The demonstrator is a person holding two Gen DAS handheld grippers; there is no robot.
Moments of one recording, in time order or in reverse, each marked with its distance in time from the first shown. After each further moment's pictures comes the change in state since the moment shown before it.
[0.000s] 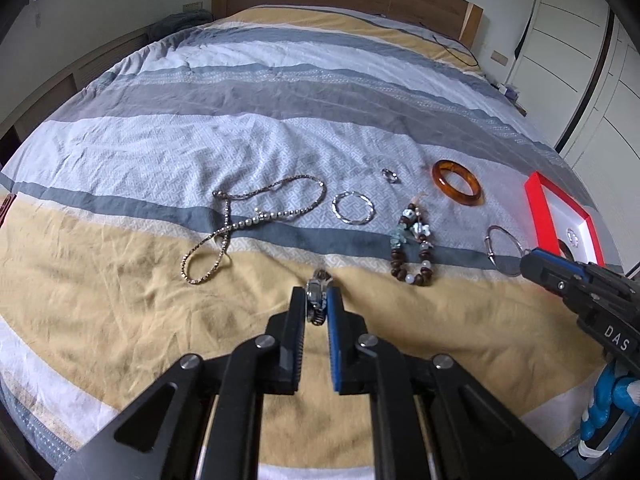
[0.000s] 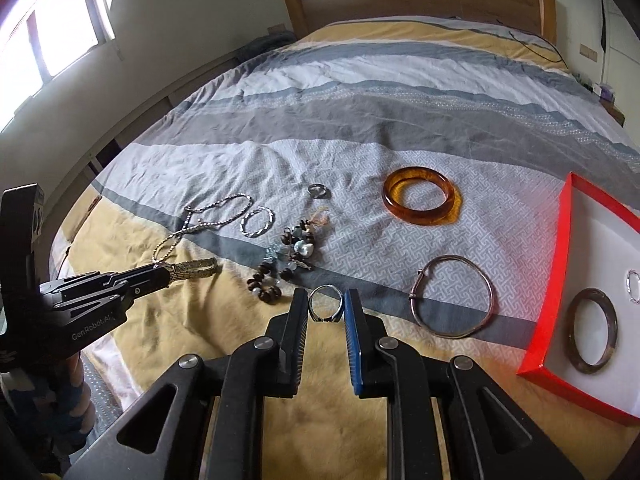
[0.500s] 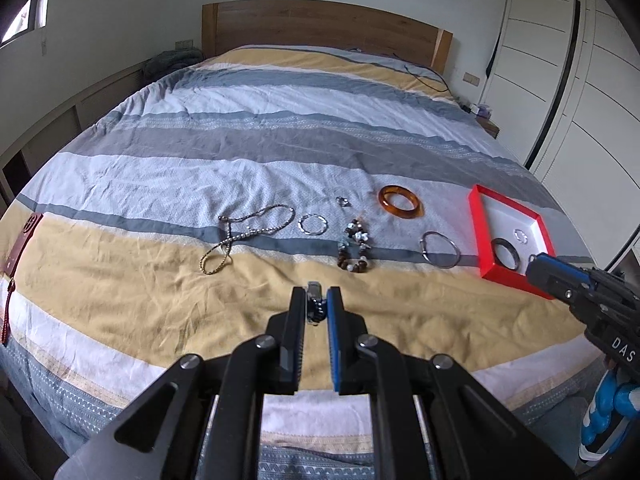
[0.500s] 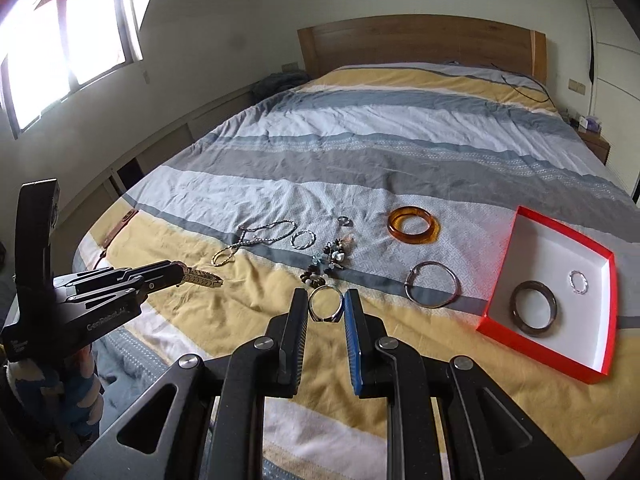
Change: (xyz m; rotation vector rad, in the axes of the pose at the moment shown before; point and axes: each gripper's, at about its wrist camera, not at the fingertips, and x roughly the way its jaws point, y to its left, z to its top) left arm -0.109 -0.032 -0.030 0.046 -0.121 -0.040; right arm -0.128 0.037 -0.034 -0.035 -0.141 -0.012
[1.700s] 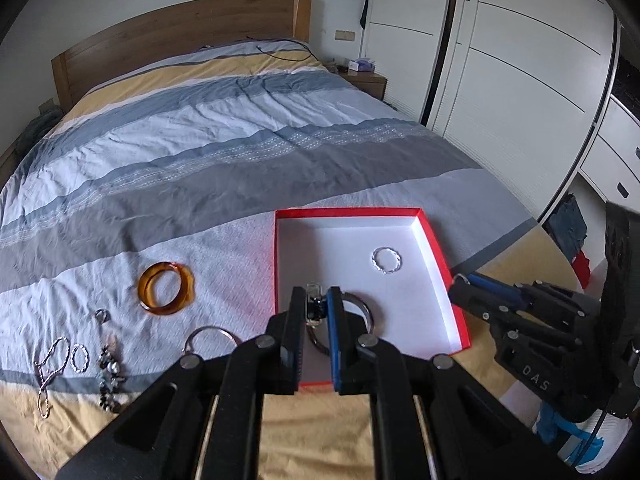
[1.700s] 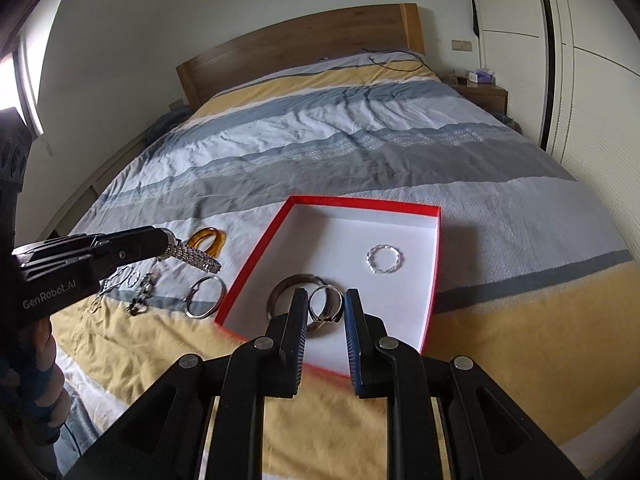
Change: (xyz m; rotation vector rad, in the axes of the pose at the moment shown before) left arm 0.124 -0.289 0.090 0.329 0.078 -0.249; right arm -0.032 -0.254 -0.016 0.260 -0.035 -0.239
